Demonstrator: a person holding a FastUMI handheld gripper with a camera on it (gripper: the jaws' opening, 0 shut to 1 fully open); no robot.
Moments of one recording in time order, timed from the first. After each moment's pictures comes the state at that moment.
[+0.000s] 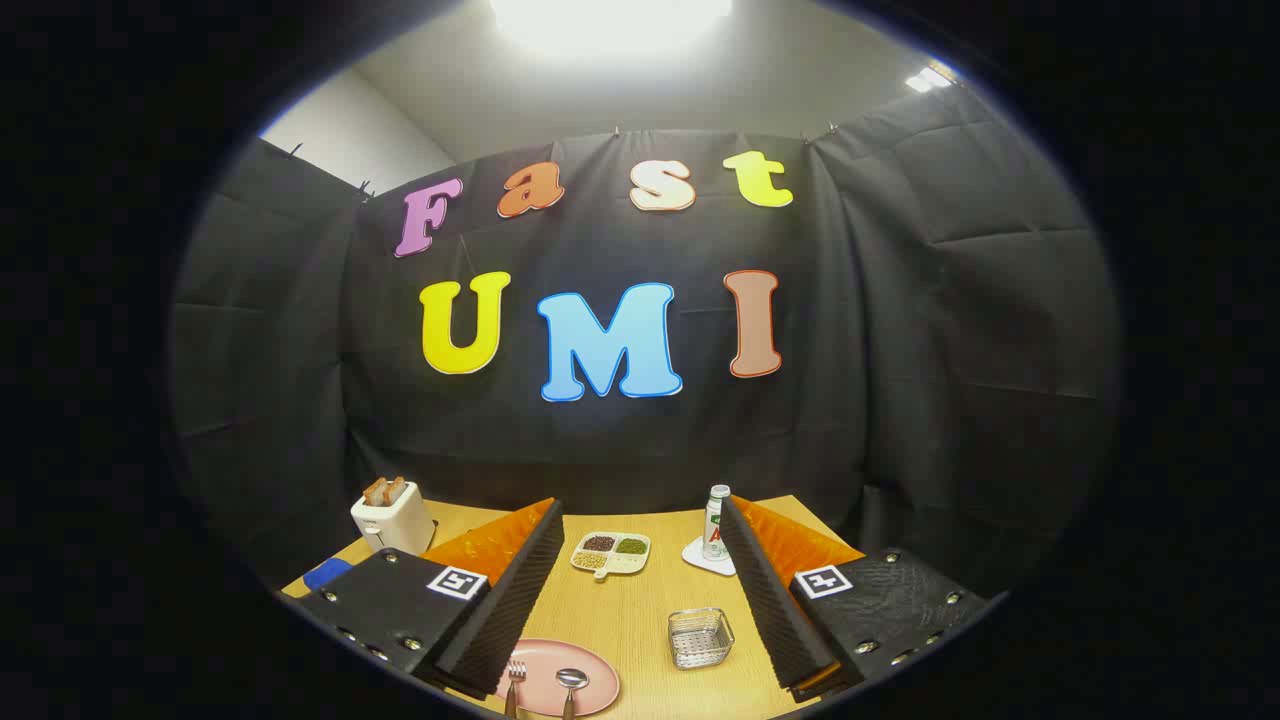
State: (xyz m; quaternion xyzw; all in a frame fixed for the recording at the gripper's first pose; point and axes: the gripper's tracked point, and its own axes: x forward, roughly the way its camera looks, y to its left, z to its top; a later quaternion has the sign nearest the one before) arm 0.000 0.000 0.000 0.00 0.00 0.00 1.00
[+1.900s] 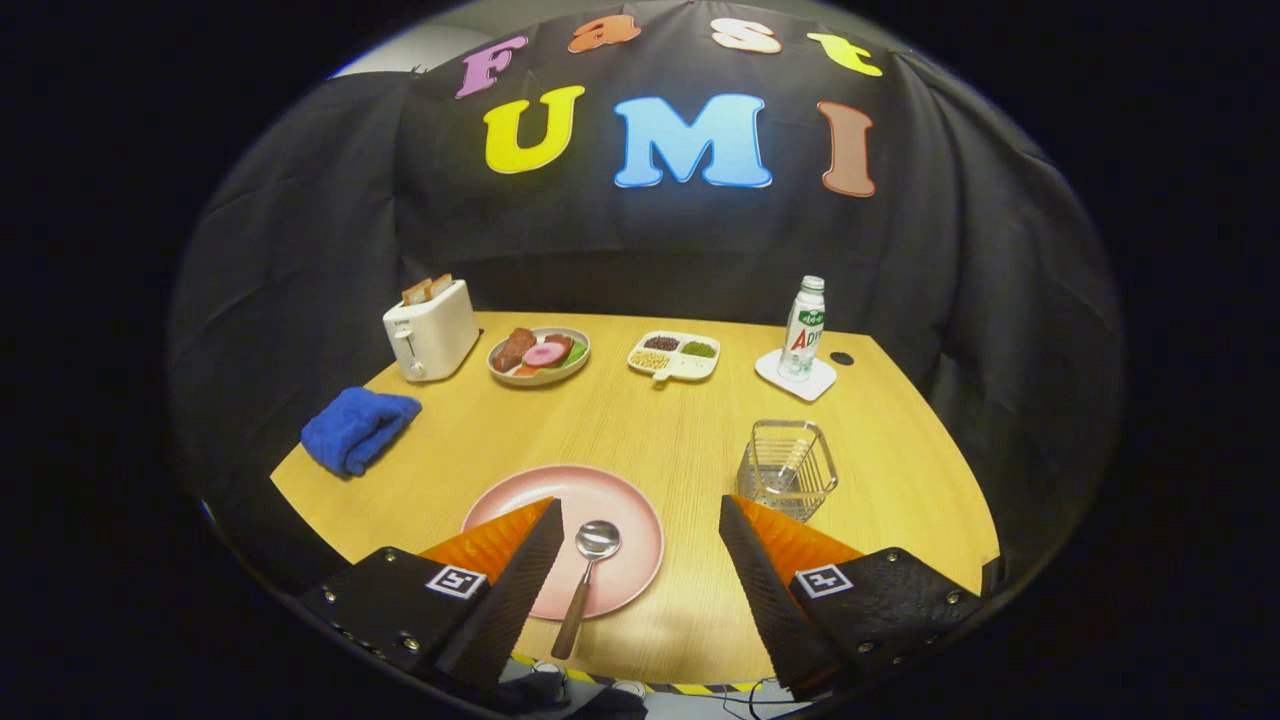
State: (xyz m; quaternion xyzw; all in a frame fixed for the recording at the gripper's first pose) arm -0.024 0.061 -0.251 -0.05 0.27 0.10 0.96
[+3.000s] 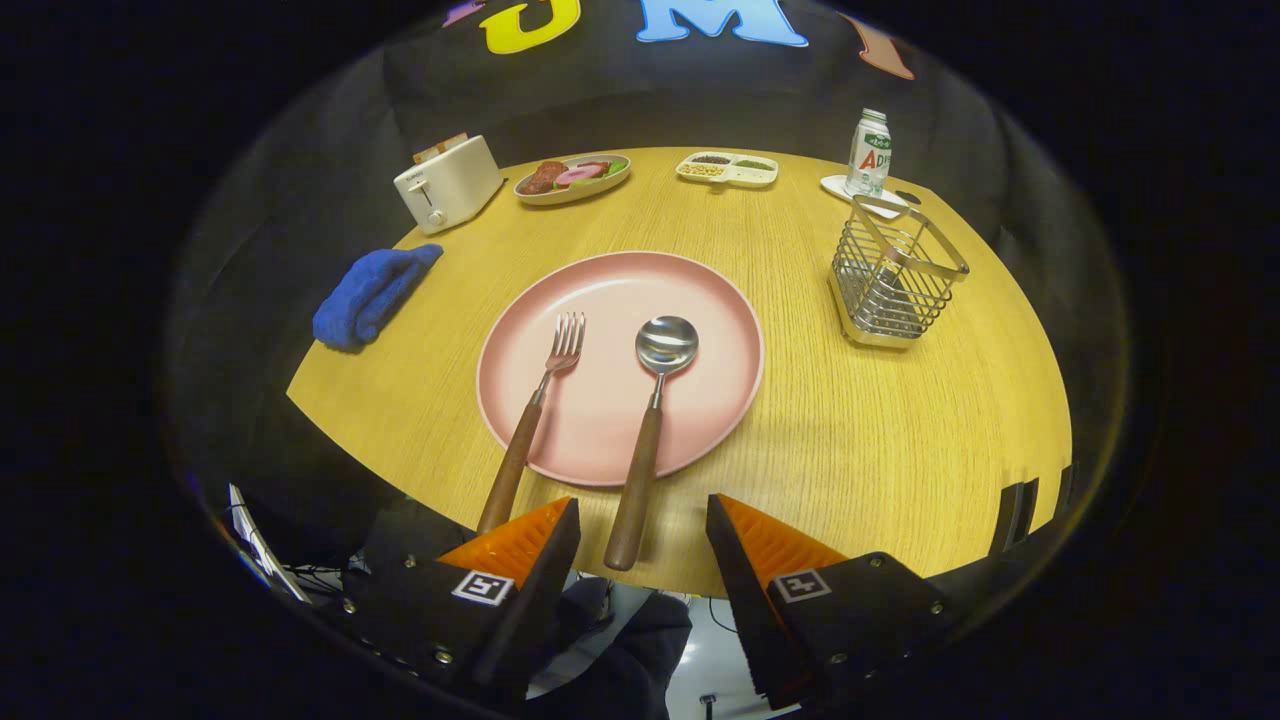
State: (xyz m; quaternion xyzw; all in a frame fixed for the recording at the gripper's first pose) arm -0.088 0.089 -0.376 -0.03 0.47 0.14 0.87
